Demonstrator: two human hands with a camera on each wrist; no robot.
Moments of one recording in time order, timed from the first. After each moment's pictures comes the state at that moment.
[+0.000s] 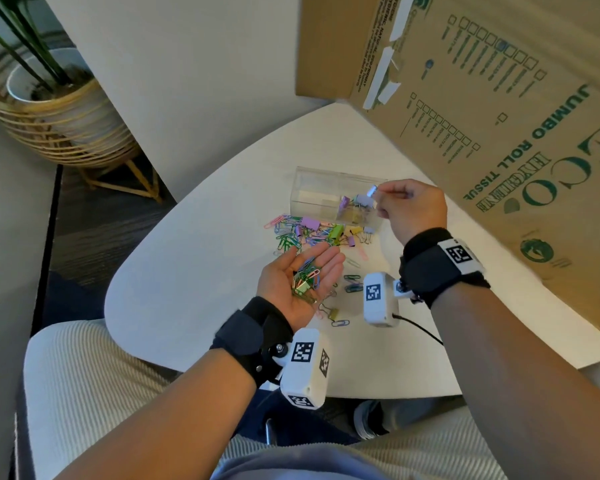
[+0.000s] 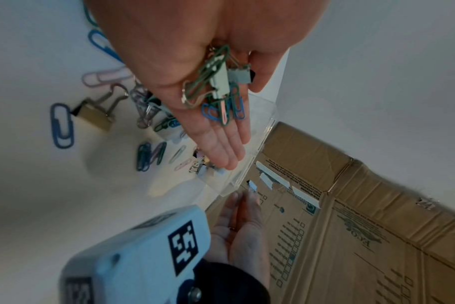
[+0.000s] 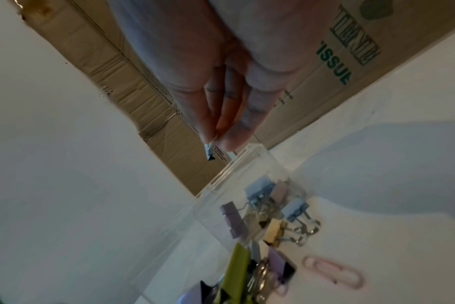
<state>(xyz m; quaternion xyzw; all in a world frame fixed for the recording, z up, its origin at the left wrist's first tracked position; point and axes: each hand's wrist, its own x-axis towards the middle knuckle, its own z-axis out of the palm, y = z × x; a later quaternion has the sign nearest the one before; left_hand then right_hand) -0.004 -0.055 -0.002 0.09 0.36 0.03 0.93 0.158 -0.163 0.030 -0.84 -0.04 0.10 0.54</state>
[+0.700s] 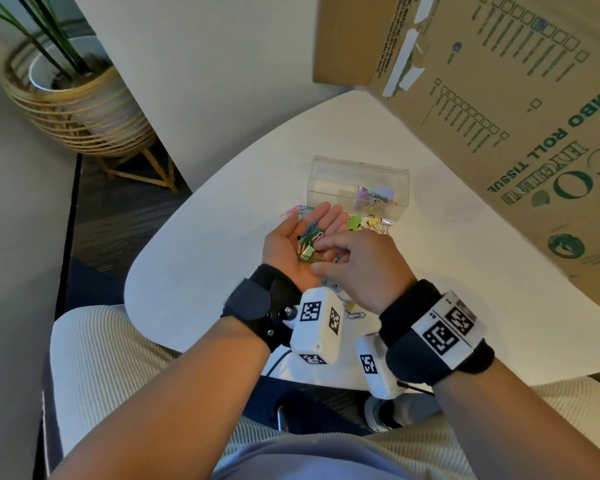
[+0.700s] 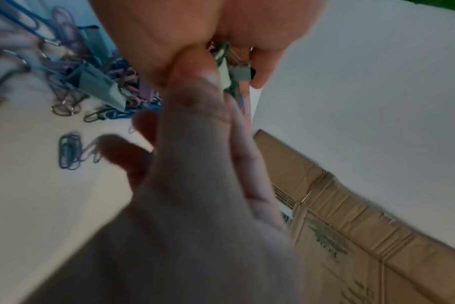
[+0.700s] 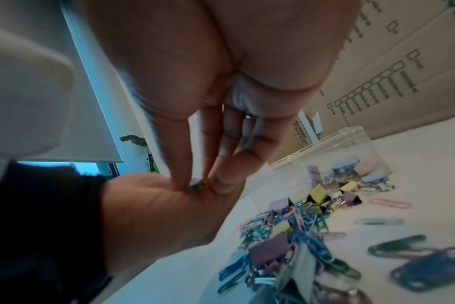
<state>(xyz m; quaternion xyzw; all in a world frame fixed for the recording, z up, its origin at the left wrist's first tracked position) 0.010 -0.034 0.019 0.10 0.34 0.08 0.93 0.049 -0.148 0.055 -0.85 -0.33 0.25 0.33</state>
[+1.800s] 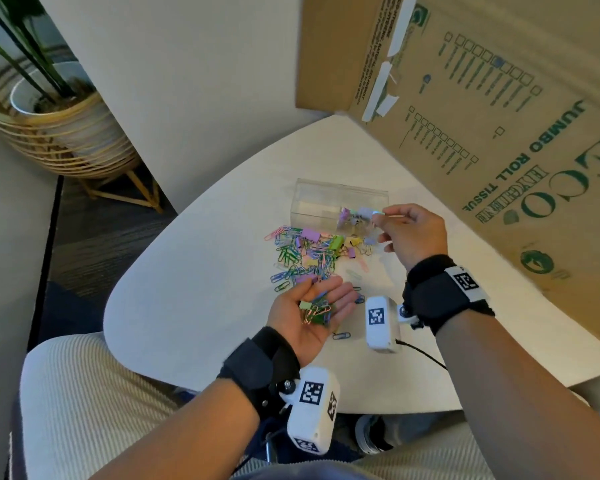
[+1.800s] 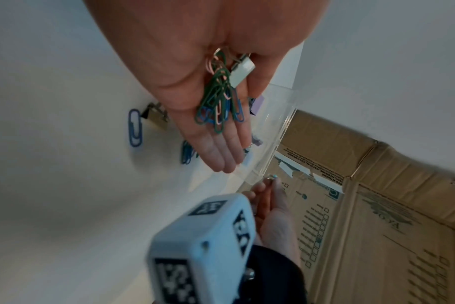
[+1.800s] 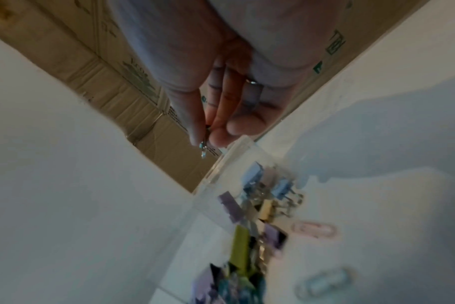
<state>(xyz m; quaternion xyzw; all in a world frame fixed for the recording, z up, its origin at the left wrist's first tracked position) -0.013 -0.076 -0.011 0.12 0.37 -0.02 0.92 0.139 -0.170 0.034 -0.80 0.00 0.14 0.58</state>
